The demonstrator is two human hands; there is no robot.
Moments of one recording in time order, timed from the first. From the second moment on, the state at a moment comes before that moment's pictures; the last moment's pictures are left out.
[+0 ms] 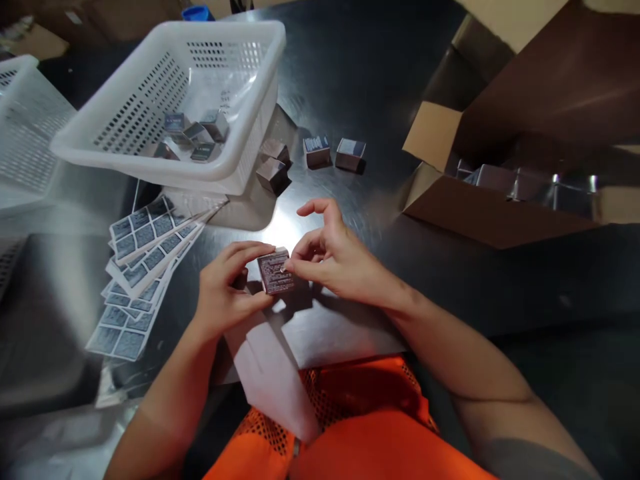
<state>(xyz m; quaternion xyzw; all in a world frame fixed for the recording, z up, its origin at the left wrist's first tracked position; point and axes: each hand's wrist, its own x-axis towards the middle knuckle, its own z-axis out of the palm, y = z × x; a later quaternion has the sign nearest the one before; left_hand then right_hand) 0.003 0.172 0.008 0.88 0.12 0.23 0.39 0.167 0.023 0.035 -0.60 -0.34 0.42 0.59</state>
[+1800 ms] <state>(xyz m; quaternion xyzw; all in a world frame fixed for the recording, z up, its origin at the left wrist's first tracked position) 0.007 0.206 -0.002 0.69 0.43 0.37 0.45 0.142 0.034 0.012 -0.71 -0.50 0.32 0.39</state>
